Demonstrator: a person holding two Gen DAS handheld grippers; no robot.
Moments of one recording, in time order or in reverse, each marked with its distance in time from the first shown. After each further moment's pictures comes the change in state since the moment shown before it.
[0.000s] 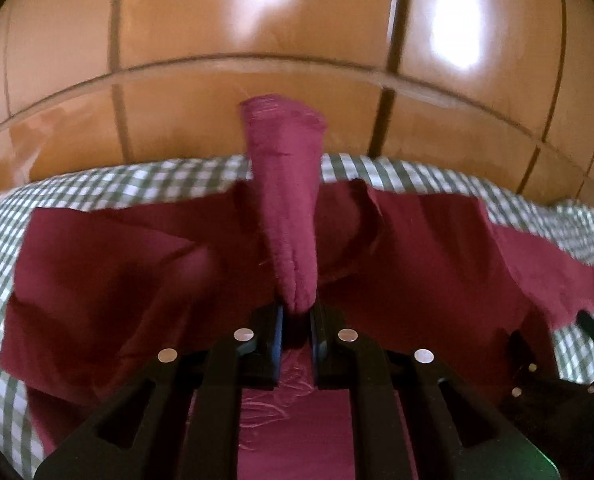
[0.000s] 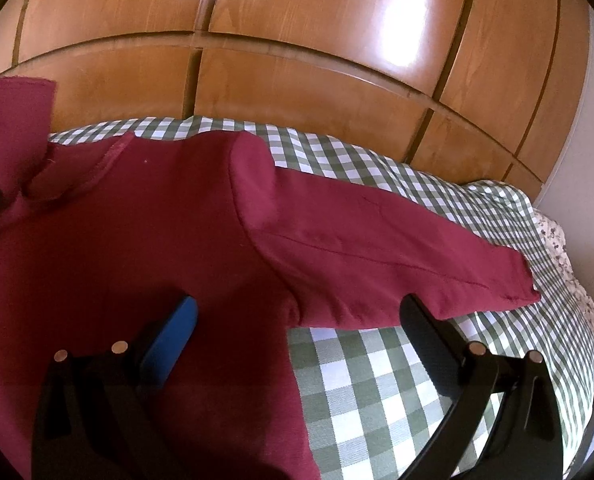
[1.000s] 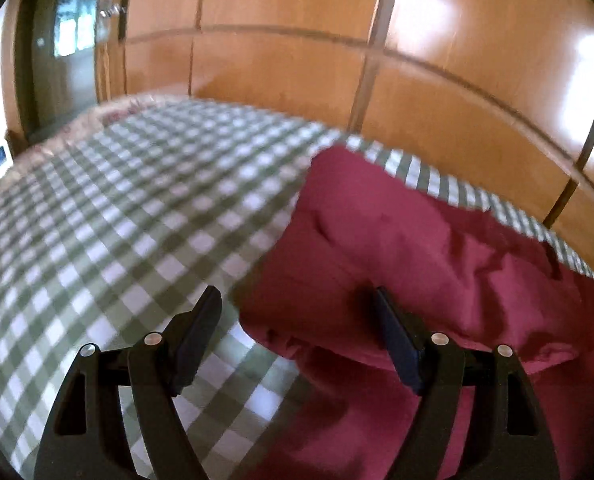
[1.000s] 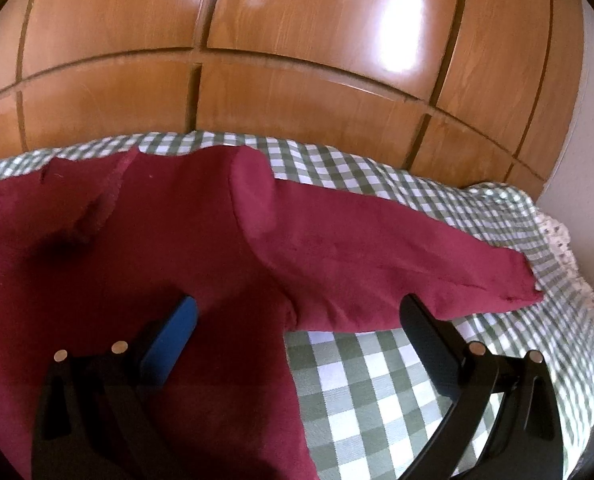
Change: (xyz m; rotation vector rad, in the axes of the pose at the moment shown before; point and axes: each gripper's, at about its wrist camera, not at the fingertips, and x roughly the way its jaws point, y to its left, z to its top) left arm -0.032 0.163 -0.041 -0.409 -0.010 0.338; right arm -0.008 -0.007 0.001 0.032 -0.031 0.052
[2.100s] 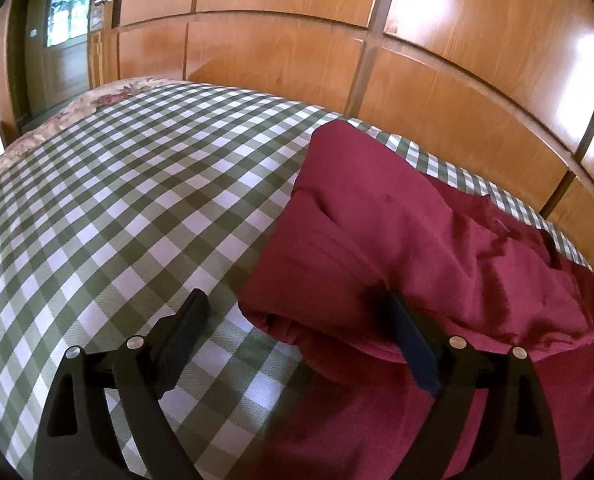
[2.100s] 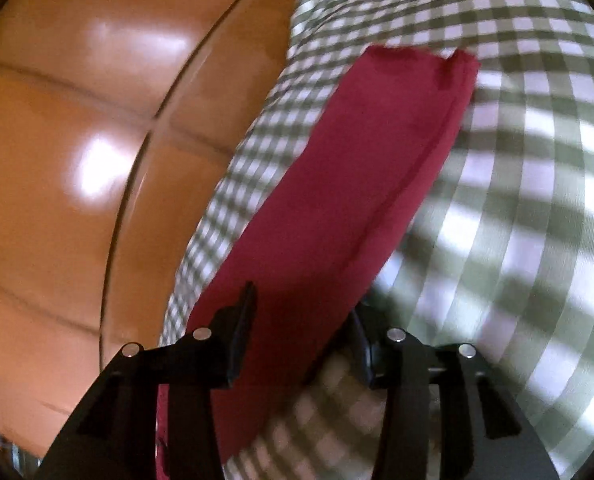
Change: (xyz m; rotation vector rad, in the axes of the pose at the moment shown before) left arm 0.002 0.005 -0.006 -0.013 0.029 -0.021; right arm 0.082 -0.277 -0.045 1.201 0.103 0.325
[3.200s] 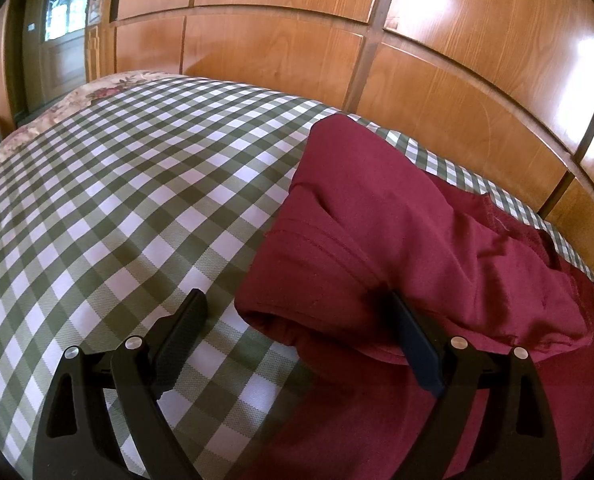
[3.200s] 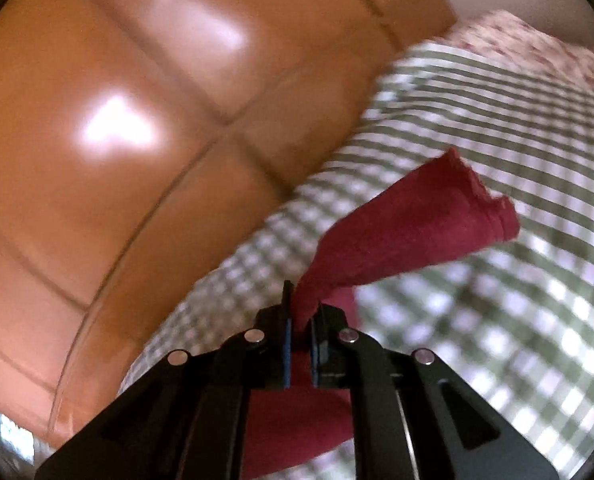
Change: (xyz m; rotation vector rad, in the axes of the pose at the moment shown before) left arm 0.005 0.000 0.000 -0.010 0.005 -0.006; right arm -0.020 0.098 0.009 -0.356 -0.073 -0.052
